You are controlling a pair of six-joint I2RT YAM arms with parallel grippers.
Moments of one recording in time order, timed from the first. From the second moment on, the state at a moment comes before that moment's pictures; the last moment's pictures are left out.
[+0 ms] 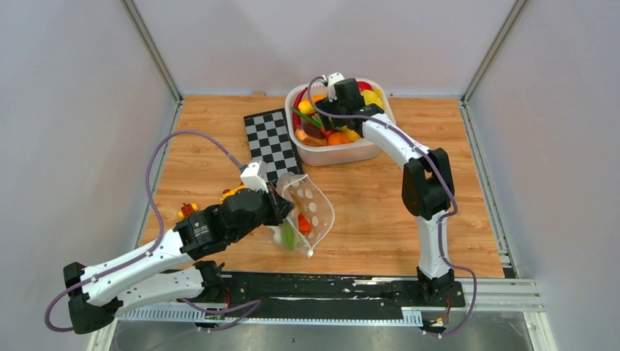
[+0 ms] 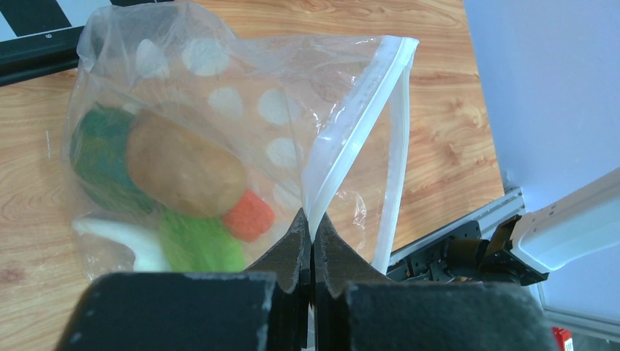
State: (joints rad) left arm -1.06 0.79 0.77 -0.45 -0.38 -0.86; right arm 0.47 2.10 1.85 -0.37 0.11 -0.08
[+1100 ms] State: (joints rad) left arm -1.06 0.84 0.77 -0.44 -0.35 -0.86; right arm 0.47 1.74 1.46 -0.20 0.07 0.05
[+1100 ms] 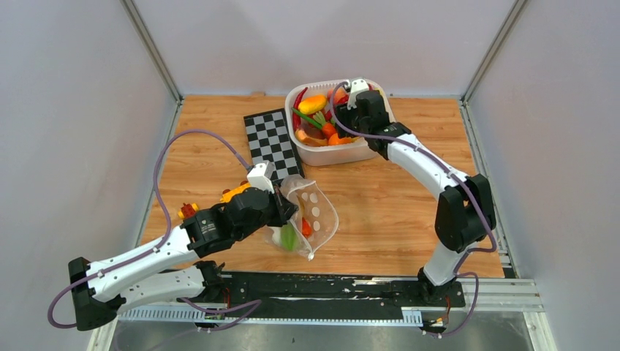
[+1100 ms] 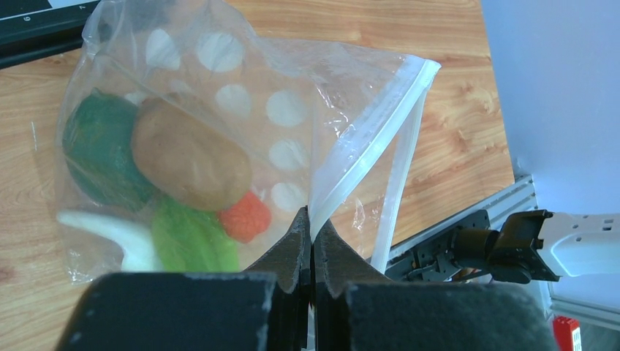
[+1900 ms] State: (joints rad) left arm -1.06 0.84 0.77 -0.41 -0.34 -0.86; right arm 0.51 1.00 0.80 0.10 -0.40 0.44
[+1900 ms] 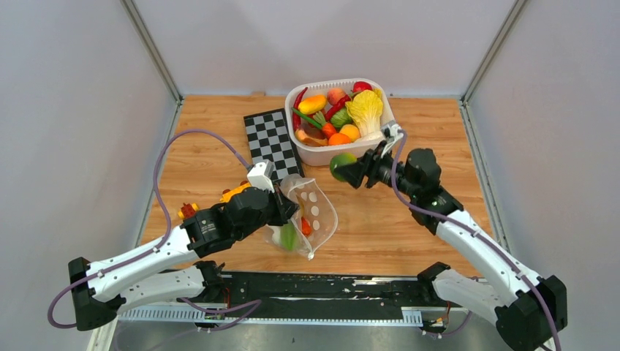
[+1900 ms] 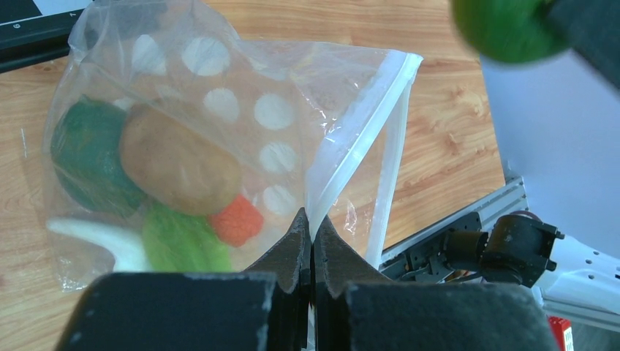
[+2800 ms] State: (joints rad) left arm -1.06 0.81 0.77 -0.42 -0.35 -0.86; right arm 1.04 1.06 0.78 -0.03 -0.12 0.23
